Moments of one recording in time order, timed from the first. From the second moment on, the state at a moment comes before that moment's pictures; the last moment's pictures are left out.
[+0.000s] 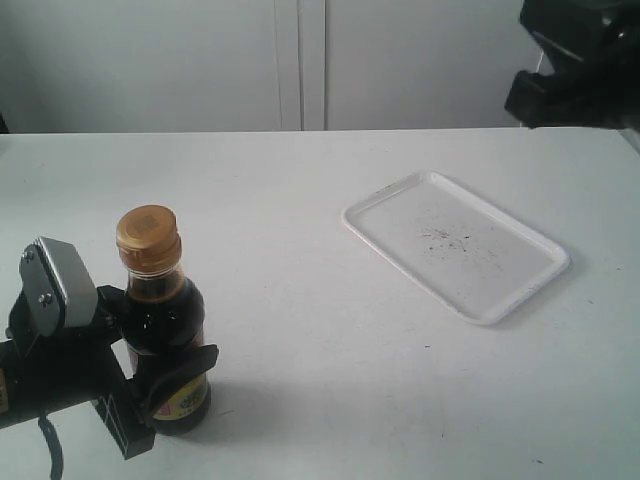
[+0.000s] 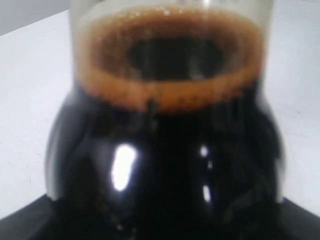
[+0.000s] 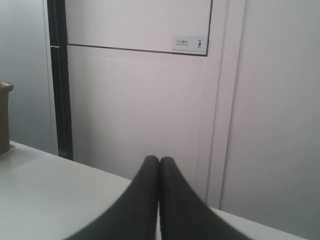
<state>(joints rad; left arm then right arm) -0.33 1.53 -0.23 0.76 -1.01 -0.19 0.31 0.97 -0.62 -0.44 -0.42 0.42</state>
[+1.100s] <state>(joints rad) -0.33 1.53 -0.23 0.76 -1.01 -0.19 0.92 1.45 -0.47 0.39 -1.01 -0.75</state>
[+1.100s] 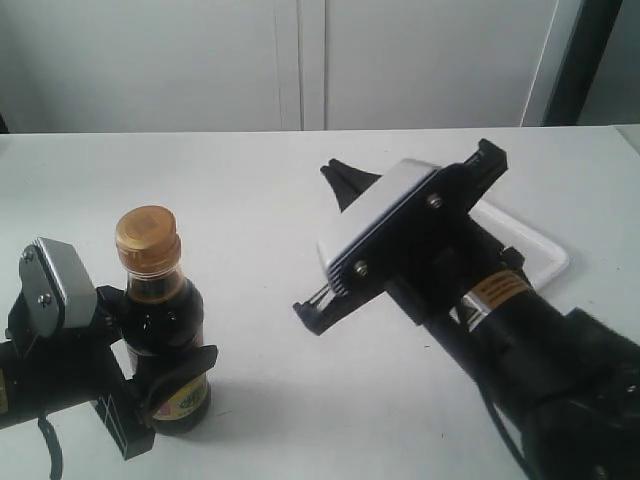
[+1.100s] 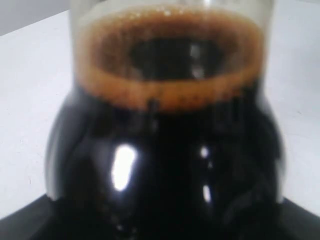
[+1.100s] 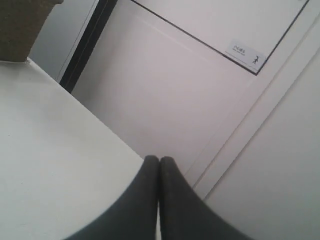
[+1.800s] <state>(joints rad) -0.33 1.53 -0.23 0.78 -1.02 -0.19 0.96 1.71 -0.67 0.19 -1.02 -0.80</state>
